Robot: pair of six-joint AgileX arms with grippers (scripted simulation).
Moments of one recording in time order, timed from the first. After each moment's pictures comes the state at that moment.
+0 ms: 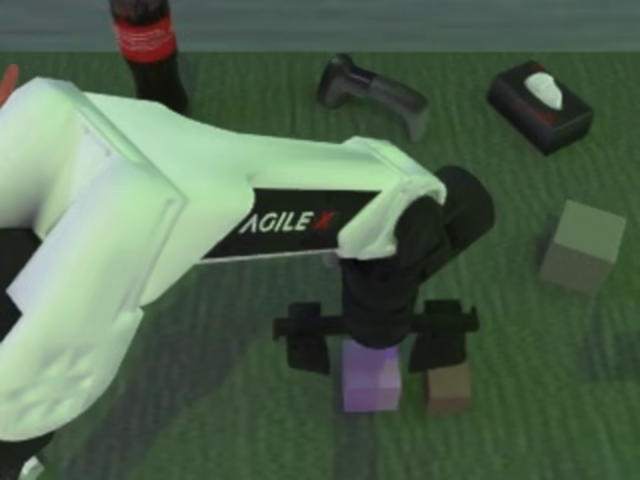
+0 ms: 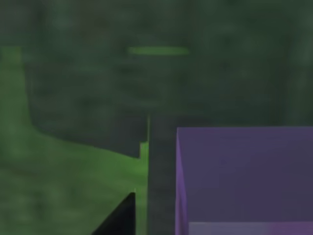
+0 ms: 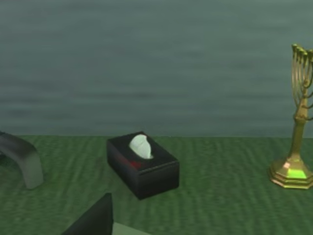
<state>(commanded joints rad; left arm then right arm) -0.89 2.21 1.55 -0.90 -0.02 -0.89 0.01 0.00 0.00 0.00 0.00 0.00</state>
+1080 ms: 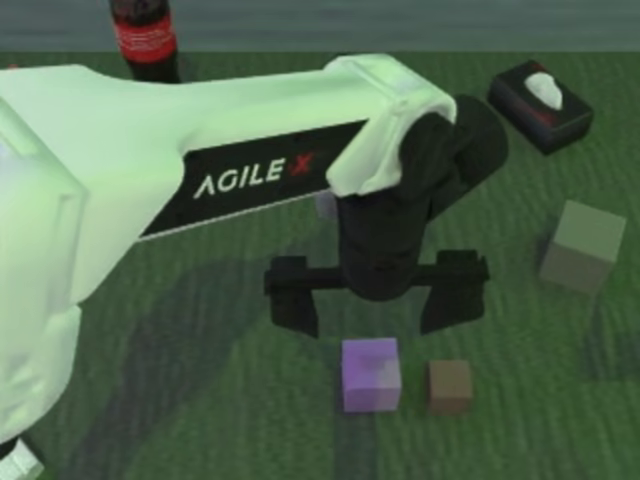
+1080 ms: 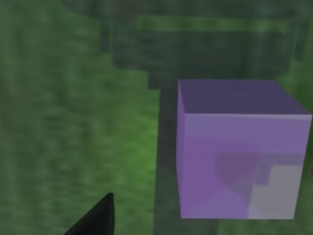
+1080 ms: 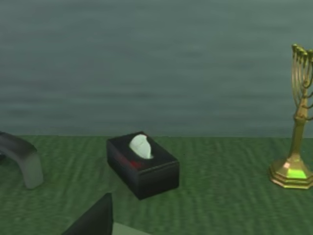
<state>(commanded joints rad) -0.87 2.12 1.70 -1.14 -0.02 -0.89 0.01 0.00 0.00 0.00 0.00 0.00</state>
